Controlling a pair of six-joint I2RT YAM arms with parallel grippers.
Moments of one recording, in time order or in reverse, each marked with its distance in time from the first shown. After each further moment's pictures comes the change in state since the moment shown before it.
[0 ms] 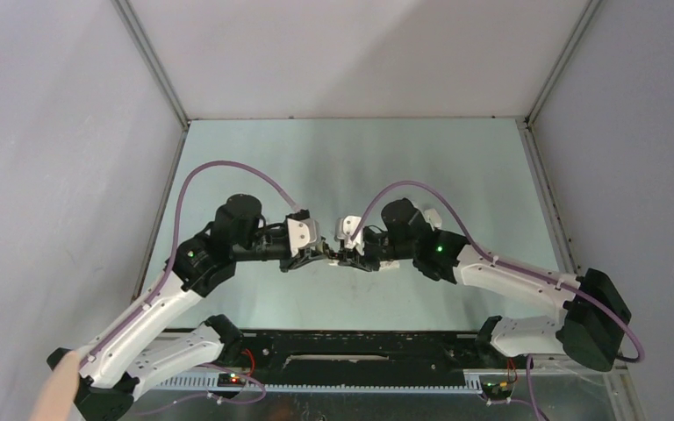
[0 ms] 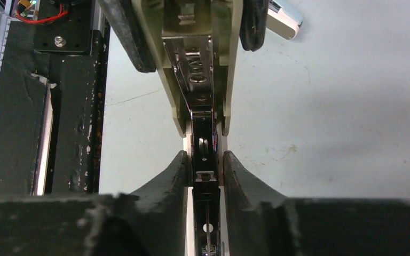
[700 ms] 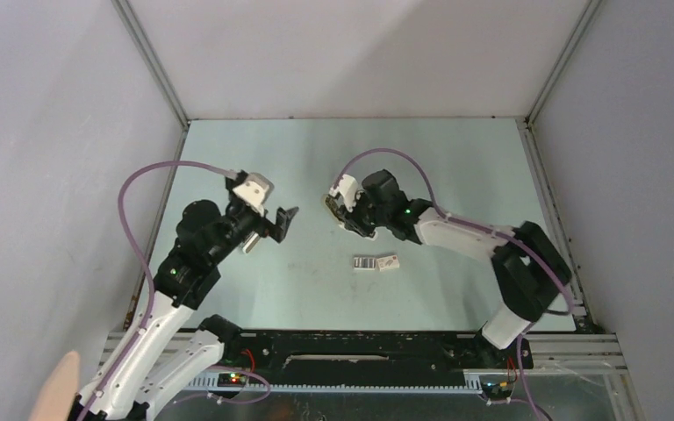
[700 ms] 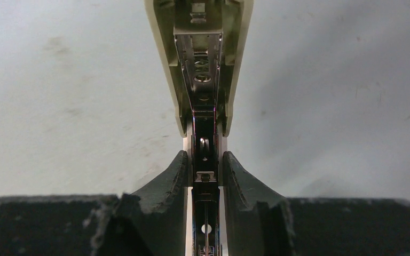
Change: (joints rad) left arm 0.235 -0.155 -0.129 0.292 -0.397 -0.231; right arm -0.159 0.352 0.200 -0.029 0.219 0.113
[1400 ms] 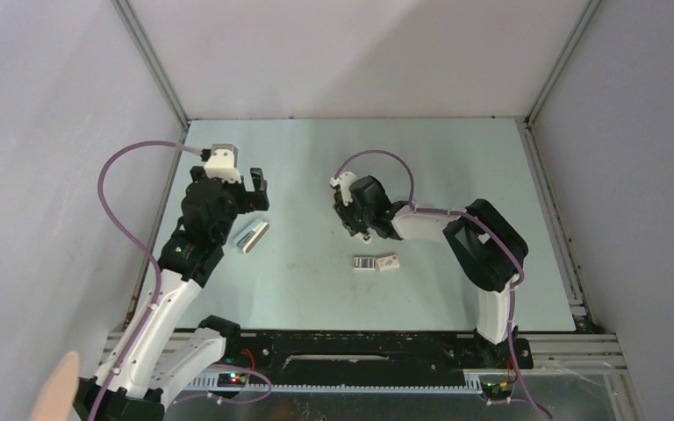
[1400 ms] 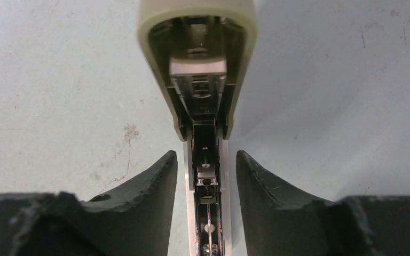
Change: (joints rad) left arm 0.164 0.141 0.055 -0.008 -0.414 -0.314; right arm -0.028 0.328 0.083 0.164 0.249 0.294
